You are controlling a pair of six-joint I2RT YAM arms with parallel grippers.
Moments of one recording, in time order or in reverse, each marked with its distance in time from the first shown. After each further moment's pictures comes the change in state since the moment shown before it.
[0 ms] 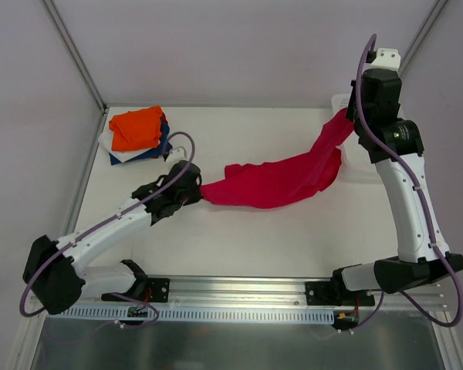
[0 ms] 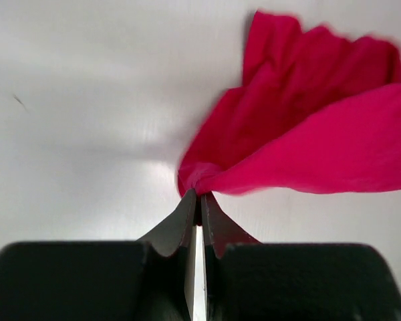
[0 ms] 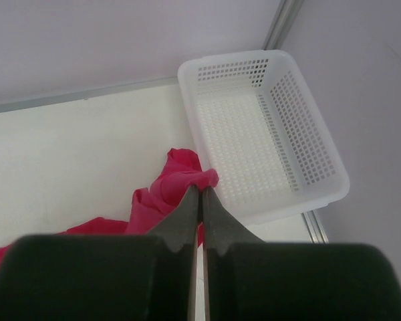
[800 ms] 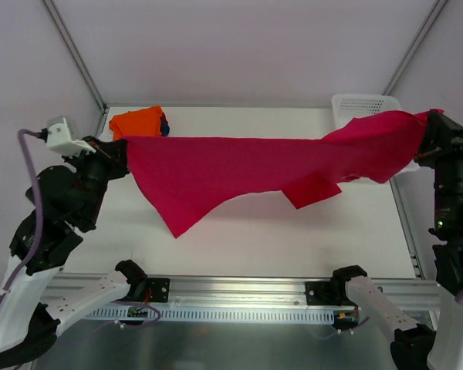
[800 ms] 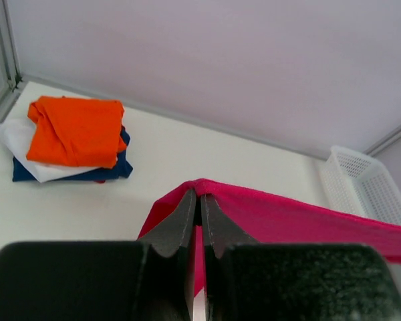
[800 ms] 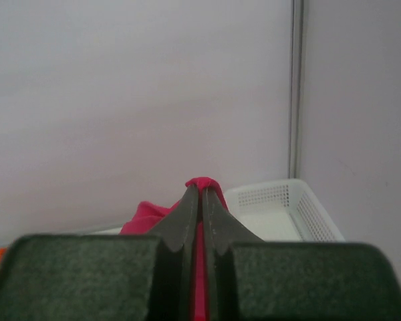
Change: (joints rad) left arm 0.037 -0.455 0.513 -0.179 -0.299 0.435; right arm 0.000 -0.555 -0.087 0.172 -0.129 -0.024
